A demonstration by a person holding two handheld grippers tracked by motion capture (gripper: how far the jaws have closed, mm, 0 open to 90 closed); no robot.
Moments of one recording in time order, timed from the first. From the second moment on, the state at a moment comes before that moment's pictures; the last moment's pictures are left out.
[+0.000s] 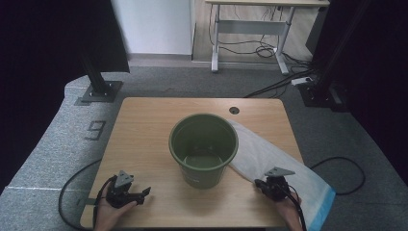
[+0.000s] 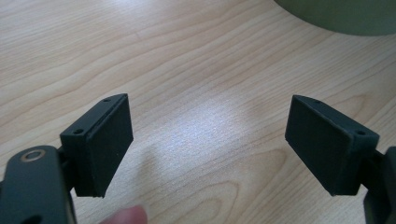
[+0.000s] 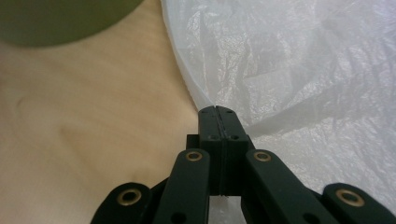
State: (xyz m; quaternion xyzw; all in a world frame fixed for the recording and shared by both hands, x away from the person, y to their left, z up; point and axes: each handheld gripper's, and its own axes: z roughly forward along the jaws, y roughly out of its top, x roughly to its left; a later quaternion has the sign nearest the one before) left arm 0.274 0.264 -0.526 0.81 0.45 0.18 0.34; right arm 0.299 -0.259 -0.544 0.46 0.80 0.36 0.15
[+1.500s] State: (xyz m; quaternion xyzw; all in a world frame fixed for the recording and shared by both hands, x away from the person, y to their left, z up) left arm 0.279 0.263 -0.526 0.81 0.44 0.17 0.34; right arm 0.349 -0.212 -0.536 0.46 0.78 0.38 0.20
